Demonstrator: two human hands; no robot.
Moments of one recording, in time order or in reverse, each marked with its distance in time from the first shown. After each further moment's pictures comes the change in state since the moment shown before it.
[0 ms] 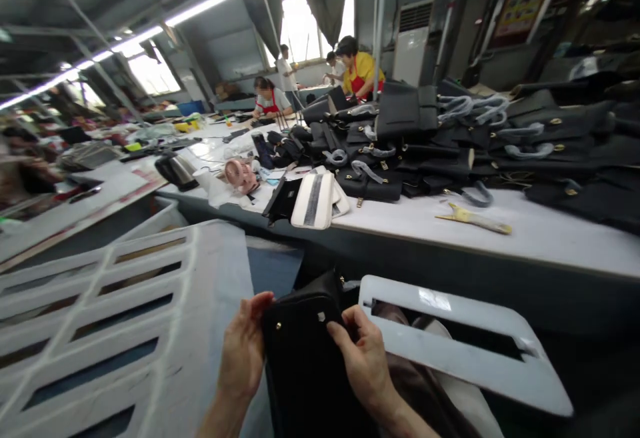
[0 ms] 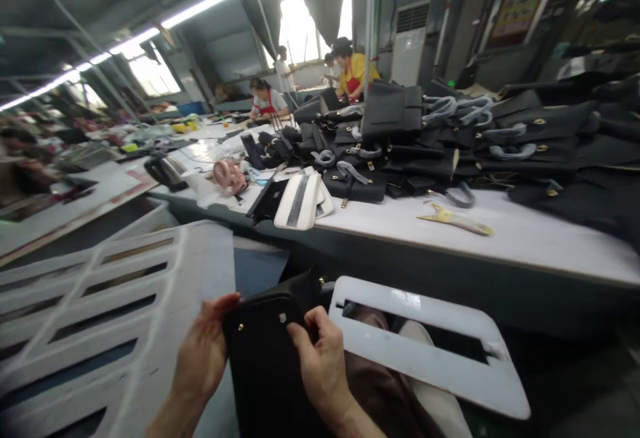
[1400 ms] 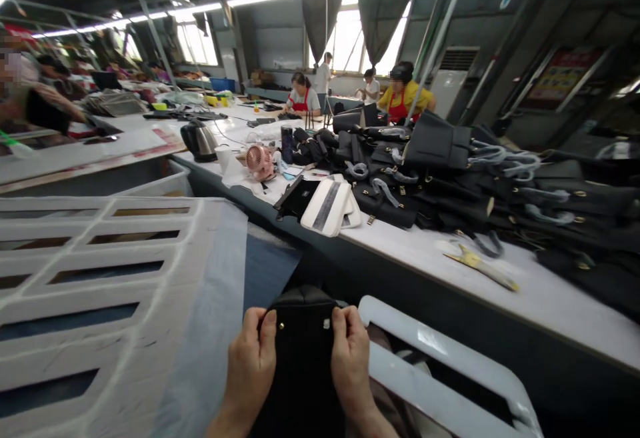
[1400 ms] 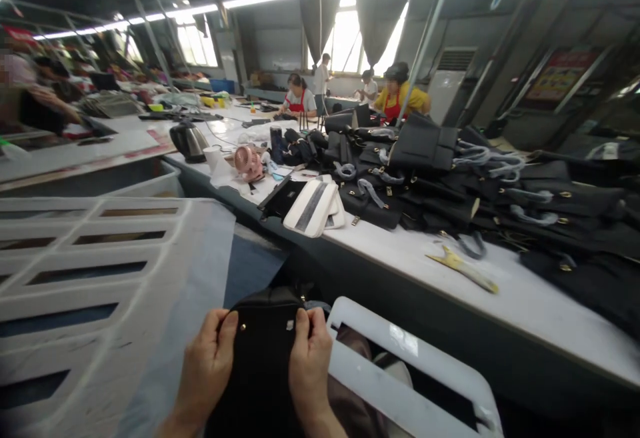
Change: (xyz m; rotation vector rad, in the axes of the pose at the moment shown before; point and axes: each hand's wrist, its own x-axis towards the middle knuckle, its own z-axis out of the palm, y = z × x) left_hand -0.016 -0.025 -0.003 0.872 0.164 0.502; right_hand 0.026 0.001 0.025 -0.156 0.114 -0.118
